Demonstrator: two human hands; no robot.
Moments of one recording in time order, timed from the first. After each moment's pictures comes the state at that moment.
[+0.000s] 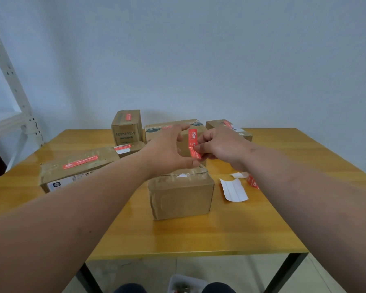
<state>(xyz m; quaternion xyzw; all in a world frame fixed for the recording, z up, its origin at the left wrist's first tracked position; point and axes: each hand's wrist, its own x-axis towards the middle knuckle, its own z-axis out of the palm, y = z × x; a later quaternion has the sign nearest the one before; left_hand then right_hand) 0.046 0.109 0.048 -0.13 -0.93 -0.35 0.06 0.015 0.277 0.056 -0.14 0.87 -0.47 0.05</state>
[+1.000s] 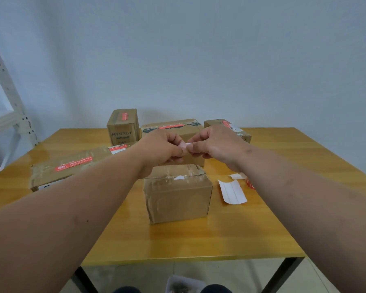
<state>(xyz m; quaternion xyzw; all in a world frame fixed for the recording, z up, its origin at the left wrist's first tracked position) 0.028 0.106 0.049 -0.03 -0.83 -0.56 -0.03 0.010 0.274 0.055 -0.14 0.88 -0.46 0.03</state>
